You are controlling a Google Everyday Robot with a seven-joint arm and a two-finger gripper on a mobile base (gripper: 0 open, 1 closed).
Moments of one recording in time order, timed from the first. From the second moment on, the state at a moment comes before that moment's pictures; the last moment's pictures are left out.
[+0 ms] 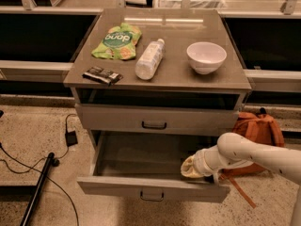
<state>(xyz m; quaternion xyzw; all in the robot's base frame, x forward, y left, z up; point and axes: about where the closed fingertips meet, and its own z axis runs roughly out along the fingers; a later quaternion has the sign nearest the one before) 0.522 -0.153 0.438 -0.68 0.67 0.15 0.25</state>
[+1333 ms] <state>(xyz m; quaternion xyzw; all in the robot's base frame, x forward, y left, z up) 0.499 -0.162 0.405 -0.71 0.64 0.18 0.23</state>
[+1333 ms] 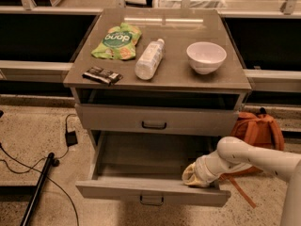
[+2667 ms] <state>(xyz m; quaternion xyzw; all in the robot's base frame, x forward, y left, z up) 0.410 -0.153 0.448 -0.72 0.60 0.30 0.20</state>
